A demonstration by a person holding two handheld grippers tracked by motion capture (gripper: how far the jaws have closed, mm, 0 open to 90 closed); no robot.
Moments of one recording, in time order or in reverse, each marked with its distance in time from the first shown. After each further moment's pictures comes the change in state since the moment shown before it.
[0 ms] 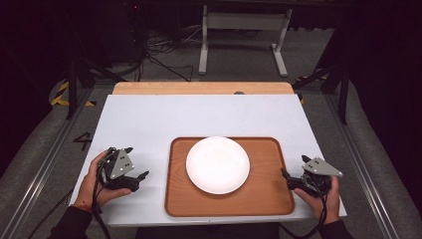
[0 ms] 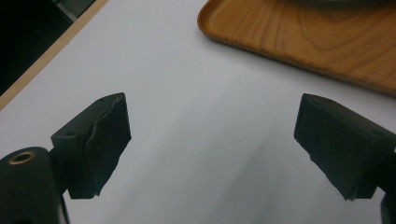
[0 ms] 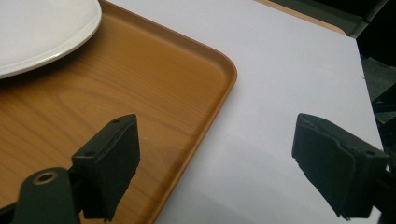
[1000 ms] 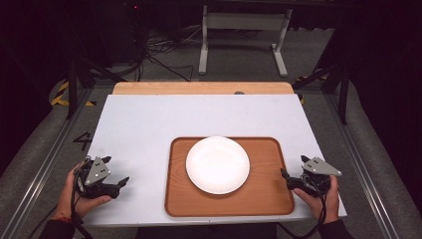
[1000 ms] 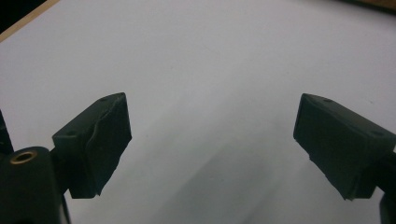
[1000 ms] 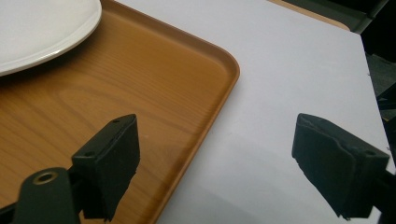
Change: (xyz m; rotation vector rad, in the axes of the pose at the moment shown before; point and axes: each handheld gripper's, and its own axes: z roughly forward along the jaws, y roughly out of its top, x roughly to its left) left arm 0.017 -0.057 -0.025 0.020 0.030 -0.168; right arm 0.000 -0.001 0.002 0.012 0.006 0.005
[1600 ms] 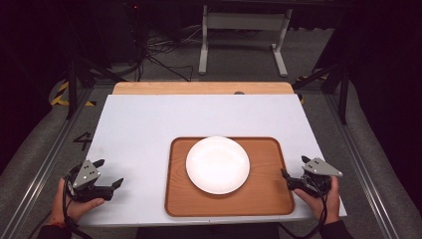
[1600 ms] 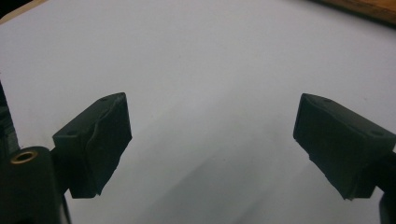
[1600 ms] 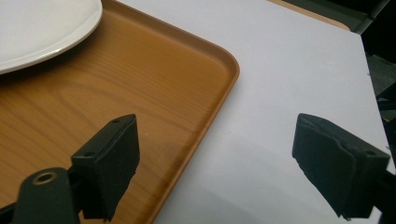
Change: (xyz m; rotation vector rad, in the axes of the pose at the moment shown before) left arm 0.003 -0.013 -0.008 -0.048 -0.017 -0.084; right arm 0.000 -0.001 -0.001 -0.003 0.002 -0.001
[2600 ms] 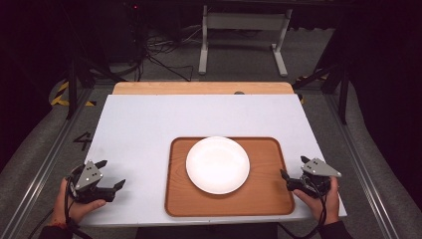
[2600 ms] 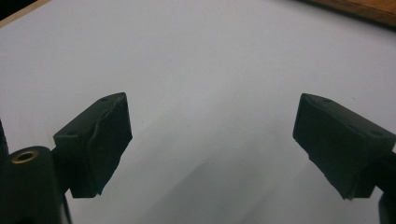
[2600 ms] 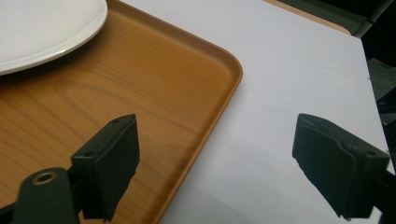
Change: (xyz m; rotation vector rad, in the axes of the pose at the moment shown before) left arm -0.005 0.000 0.001 0.004 -0.007 0.025; right arm 0.003 0.002 -0.001 -0.001 -0.001 -0.019
